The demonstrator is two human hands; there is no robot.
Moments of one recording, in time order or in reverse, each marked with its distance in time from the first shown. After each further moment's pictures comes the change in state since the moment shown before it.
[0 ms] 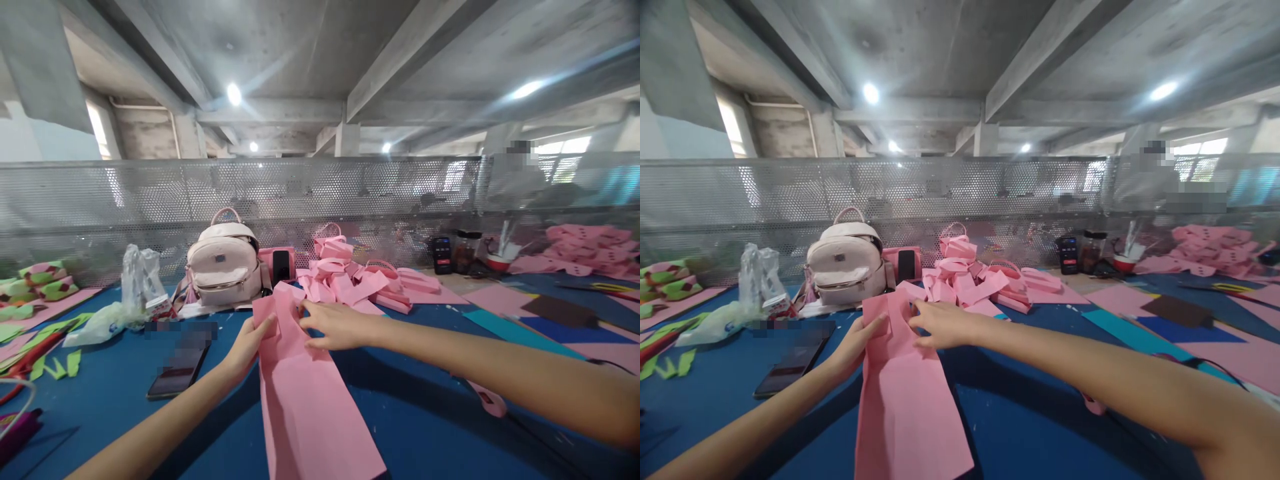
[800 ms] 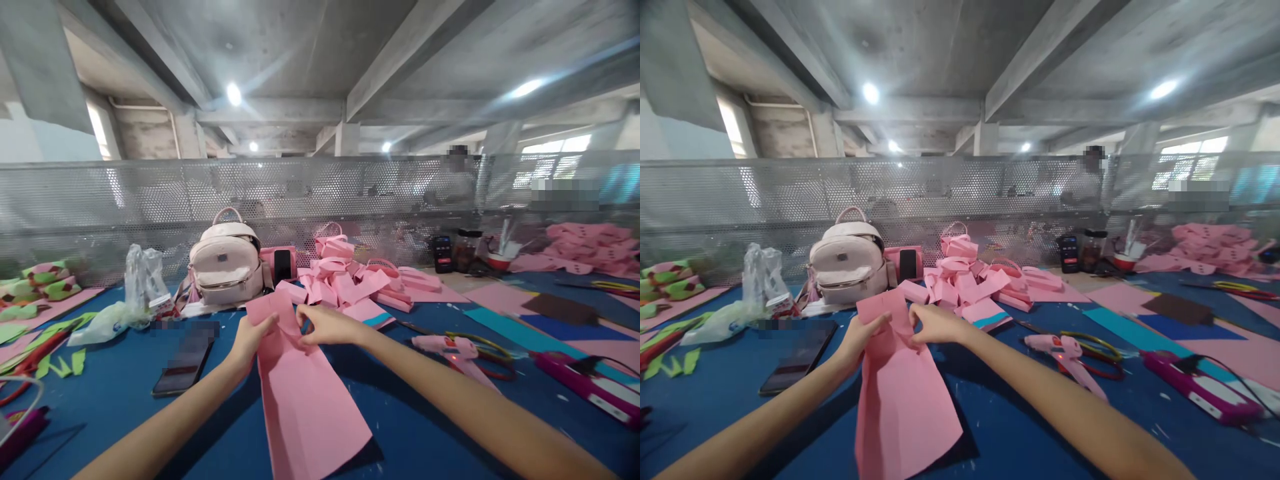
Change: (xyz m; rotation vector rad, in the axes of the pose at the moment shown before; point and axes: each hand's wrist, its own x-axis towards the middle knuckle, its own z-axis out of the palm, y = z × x) left_hand 0.009 -0.004 -0.006 0.147 0.251 0.105; right_hand 0.024 0.001 0.031 0.418 0.088 0.241
